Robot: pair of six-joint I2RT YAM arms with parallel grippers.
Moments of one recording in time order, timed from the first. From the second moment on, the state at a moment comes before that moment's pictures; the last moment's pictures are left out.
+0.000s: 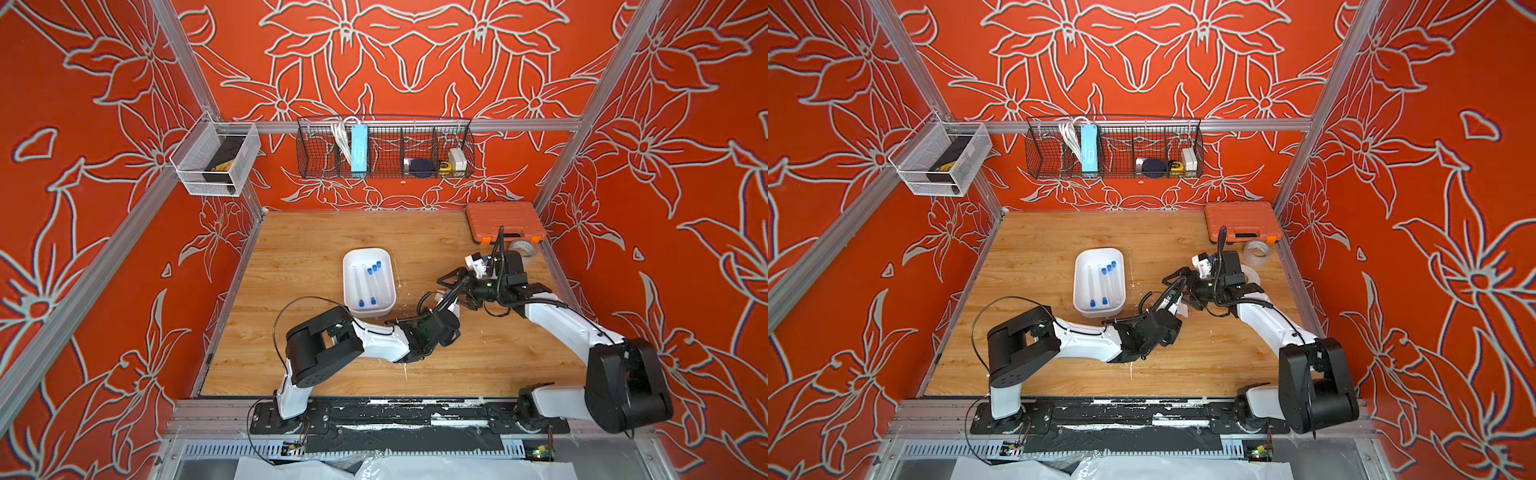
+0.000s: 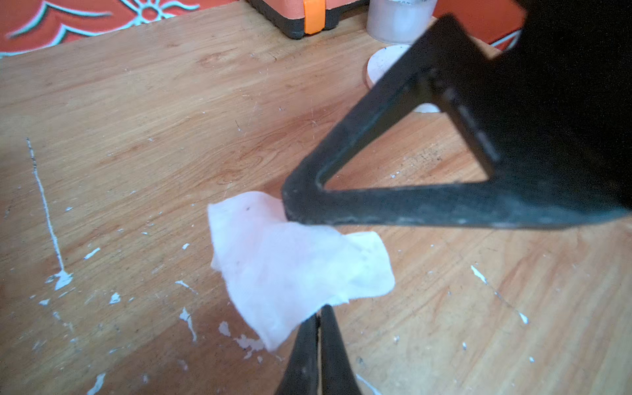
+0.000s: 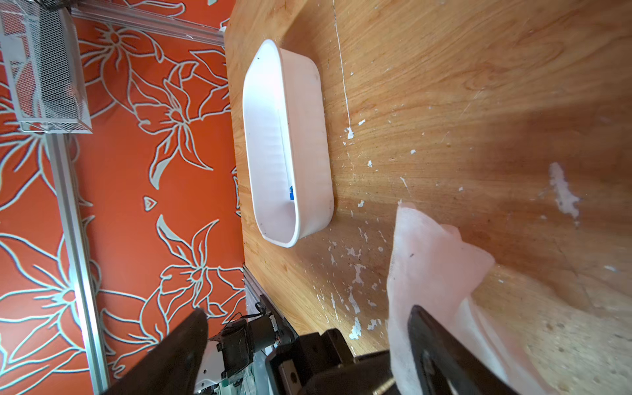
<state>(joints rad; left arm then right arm) -1.10 1.94 1.04 0.31 -0.48 -0.32 0.22 1.32 0.76 -0.22 -0.82 0.77</state>
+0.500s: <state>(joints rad) -1.08 1.82 0.90 0.28 -0.48 -0.34 0.09 1.21 0.76 -0.24 -0.90 0.80</state>
